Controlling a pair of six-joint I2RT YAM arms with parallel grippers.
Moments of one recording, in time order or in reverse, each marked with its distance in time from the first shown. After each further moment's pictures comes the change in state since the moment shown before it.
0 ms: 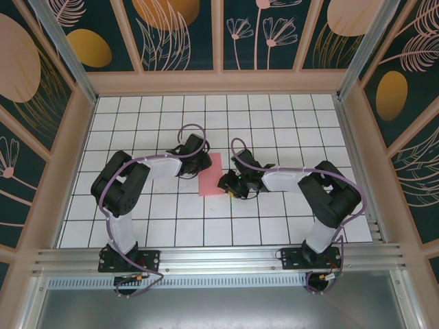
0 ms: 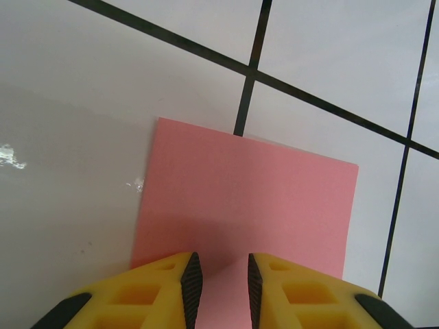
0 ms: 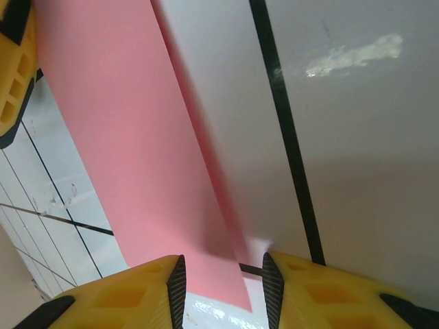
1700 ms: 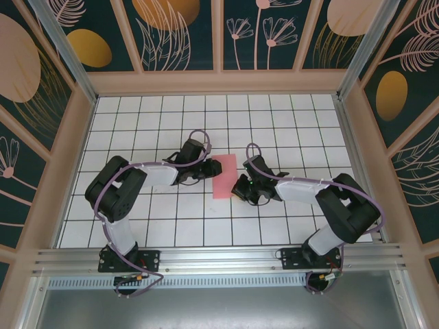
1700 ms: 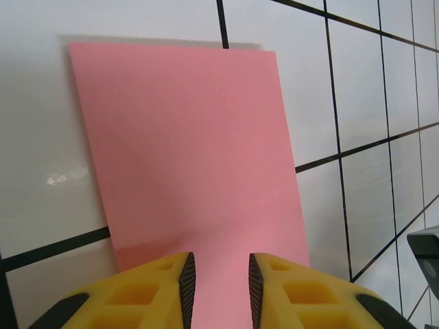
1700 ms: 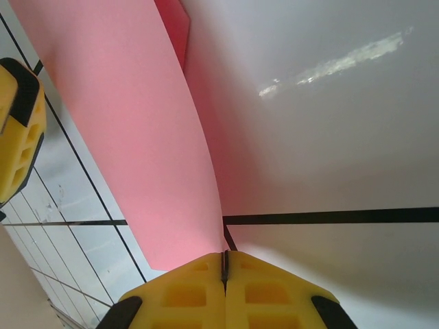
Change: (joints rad) left arm -0.016 -0.065 -0.146 0.246 0.380 0.197; right arm -0.036 -0.178 -0.168 0.009 0.042 0.088
